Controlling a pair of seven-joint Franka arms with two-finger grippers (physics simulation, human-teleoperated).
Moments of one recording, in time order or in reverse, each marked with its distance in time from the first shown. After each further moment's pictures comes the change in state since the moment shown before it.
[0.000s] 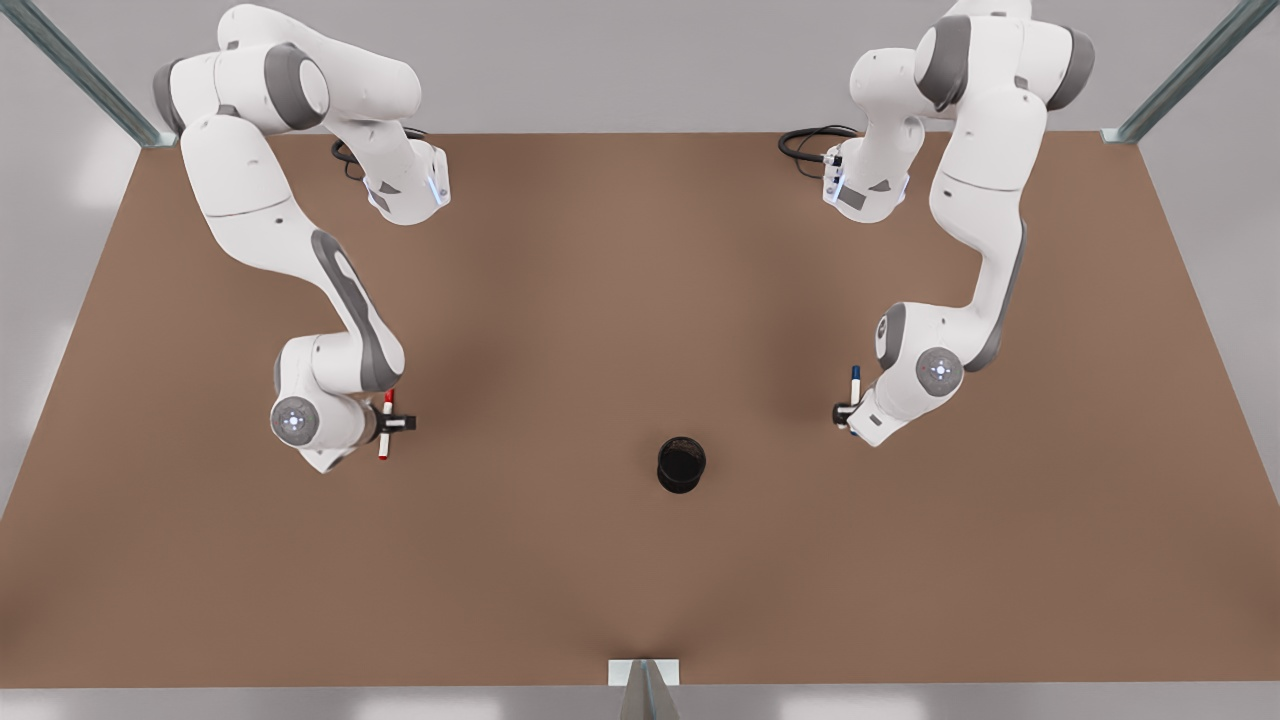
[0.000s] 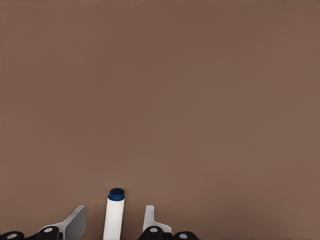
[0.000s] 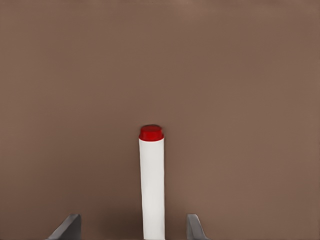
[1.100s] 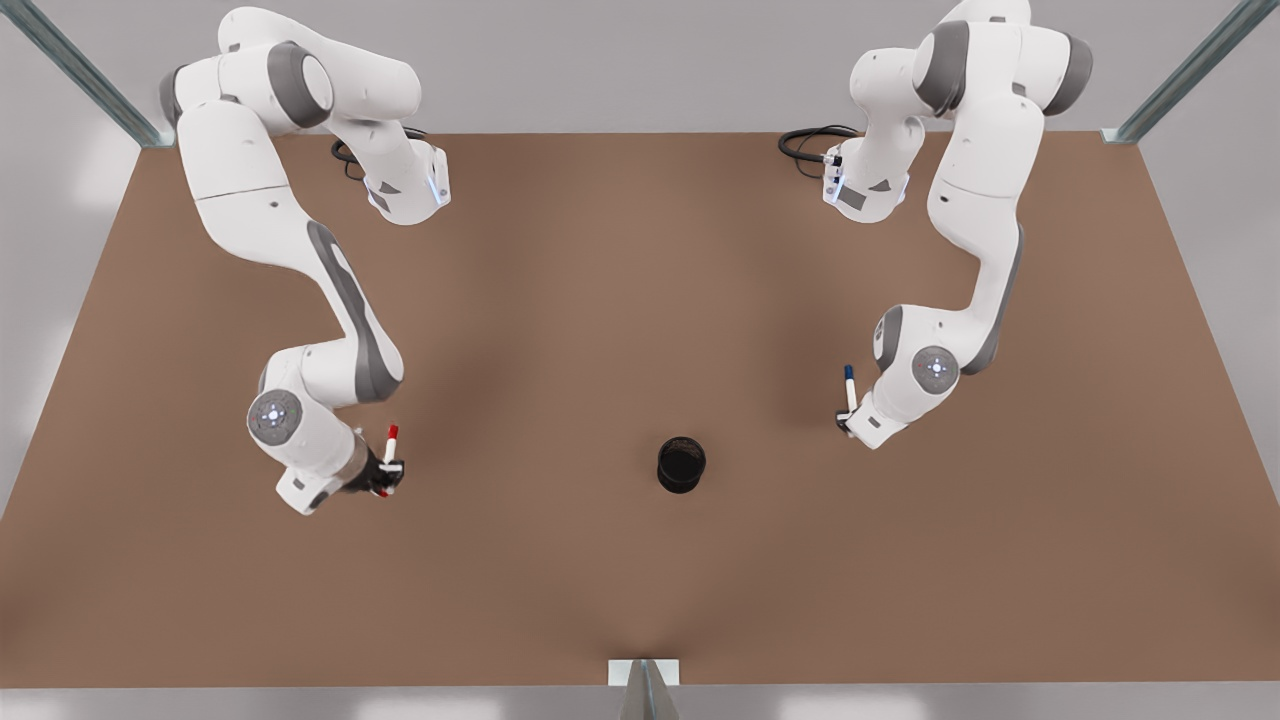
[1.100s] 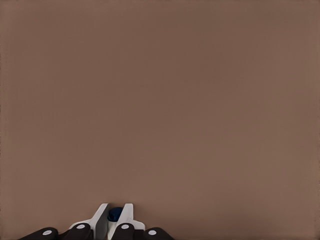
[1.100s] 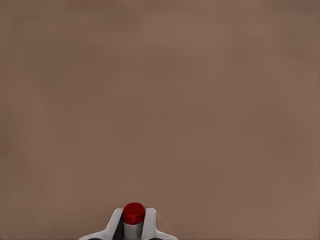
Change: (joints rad) left arm 0.000 0.010 0.002 0.000 0.032 0.067 -0.012; right arm 0.007 -0.018 0.109 0.269 -0.041 0.083 -0.031
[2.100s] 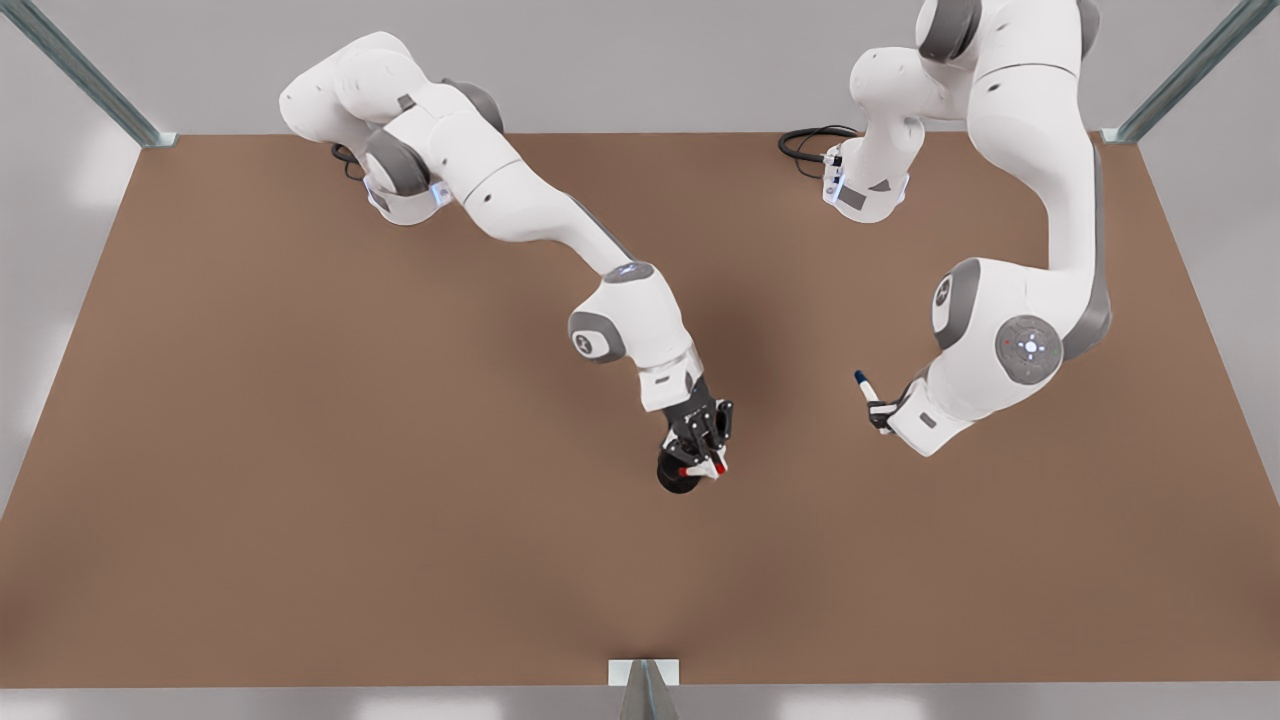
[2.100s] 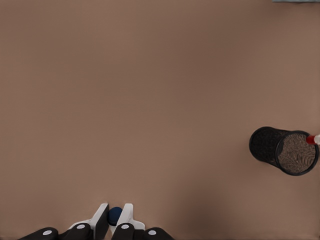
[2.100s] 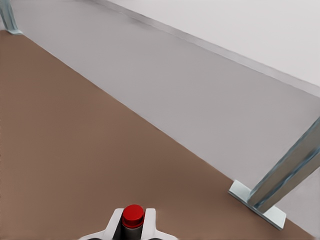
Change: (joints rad) left arm -0.035 -0.137 -0.004 0.558 -0.023 -0.750 -0.074; right arm 0.904 0.407 -0.365 0.637 -0.249 0.490 0.304
